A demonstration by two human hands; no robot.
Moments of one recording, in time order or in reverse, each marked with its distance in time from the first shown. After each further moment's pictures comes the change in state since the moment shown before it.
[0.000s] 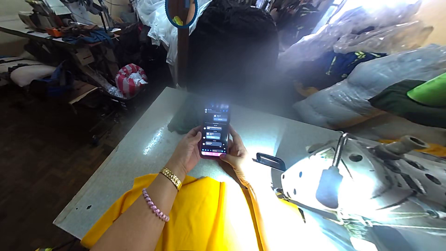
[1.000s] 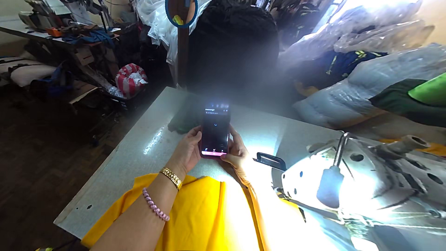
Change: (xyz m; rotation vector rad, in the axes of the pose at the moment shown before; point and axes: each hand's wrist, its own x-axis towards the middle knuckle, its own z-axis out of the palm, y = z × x) left_hand -0.002 0.002 0.002 0.020 0.024 -0.007; right_hand 0.000 -0.001 -0.001 -0.008 -0.023 0.002
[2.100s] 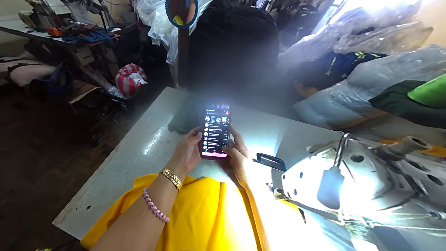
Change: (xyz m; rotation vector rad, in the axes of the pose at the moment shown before) left_hand 0.002 -0.003 -0.003 -0.004 -0.027 0.006; right_hand 0.000 0.002 0.007 0.004 0.094 -0.037
